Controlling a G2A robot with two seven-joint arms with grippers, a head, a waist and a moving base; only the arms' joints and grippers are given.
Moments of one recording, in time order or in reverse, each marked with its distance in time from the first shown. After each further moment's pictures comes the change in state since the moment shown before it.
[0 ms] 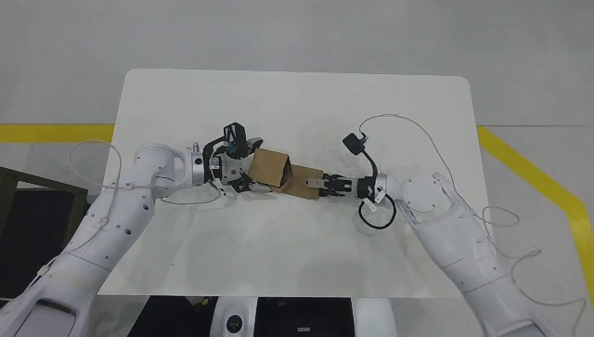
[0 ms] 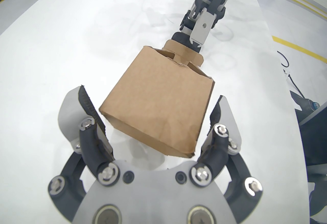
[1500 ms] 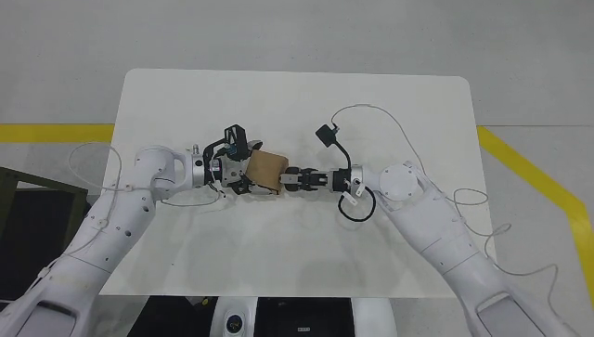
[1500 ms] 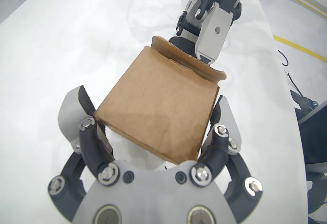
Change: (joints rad) left arm 0.014 -0.002 -0.011 -0.004 -0.008 0.000 -0.031; right arm 0.143 -0.078 -0.162 0.139 0.158 -0.154 -0.015
